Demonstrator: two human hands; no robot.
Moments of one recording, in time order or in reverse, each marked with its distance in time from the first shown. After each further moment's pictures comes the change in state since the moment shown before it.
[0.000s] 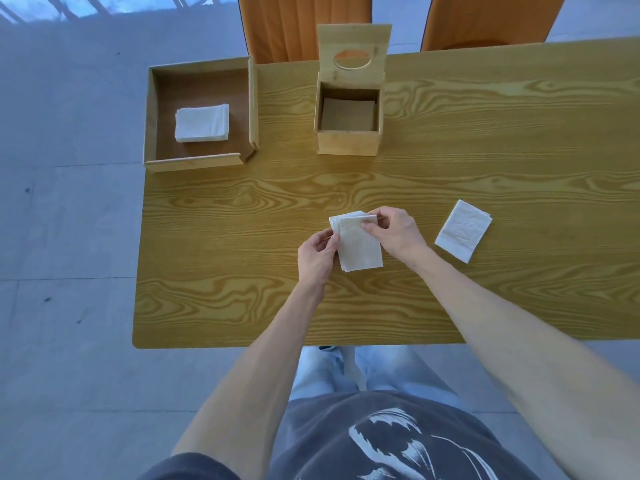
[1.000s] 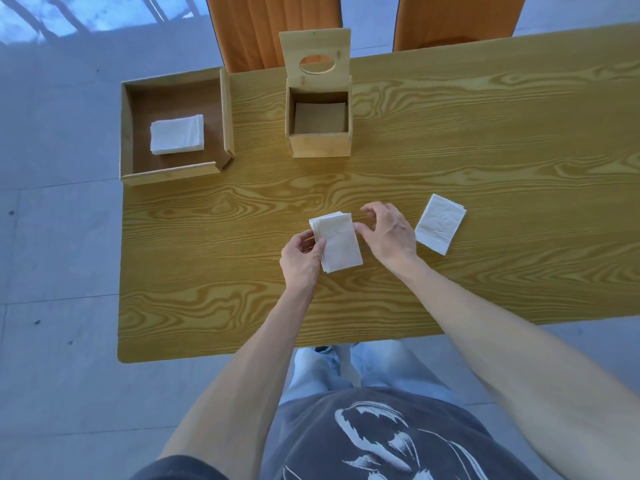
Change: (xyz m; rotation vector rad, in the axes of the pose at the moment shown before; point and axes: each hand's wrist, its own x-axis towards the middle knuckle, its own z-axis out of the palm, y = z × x) left_hand -0.004 -0.003 0.011 0.168 0.145 0.088; right_hand -0.016 0.011 -0.008 -0.389 0.236 -0.047
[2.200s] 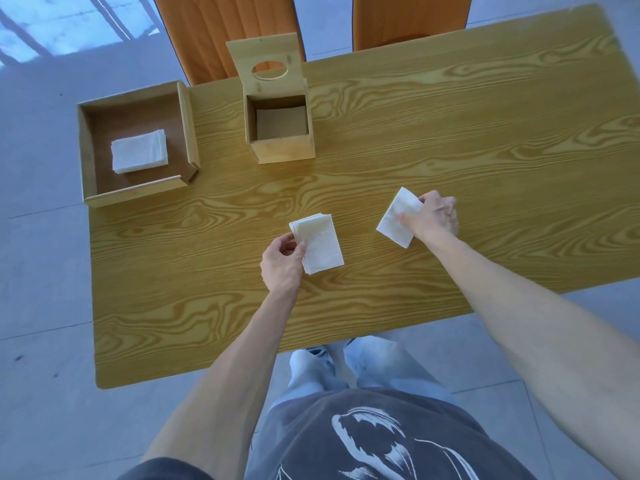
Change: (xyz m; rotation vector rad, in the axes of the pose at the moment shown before) left_hand -0.010 0.007 0.016 0.289 0.073 0.047; right_hand 0.018 0.087 -0.069 -0.014 0.042 0.563
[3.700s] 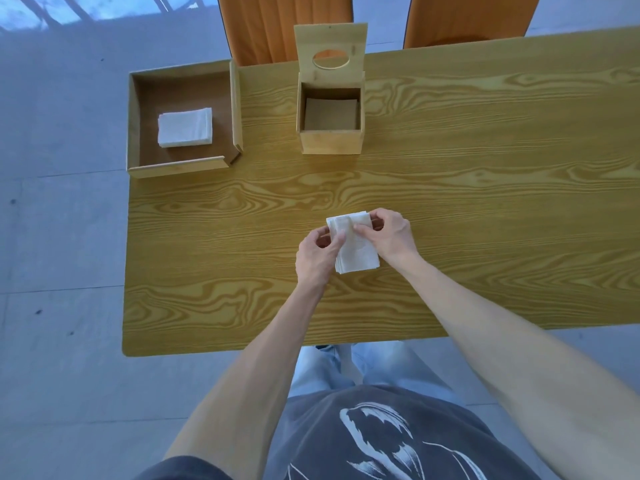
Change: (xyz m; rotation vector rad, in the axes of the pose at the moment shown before) left_hand 0.007 0.000 -0.011 -0.133 -0.200 -0.026; right_hand -0.059 -0.067 0.079 0.304 -0.222 -0.459
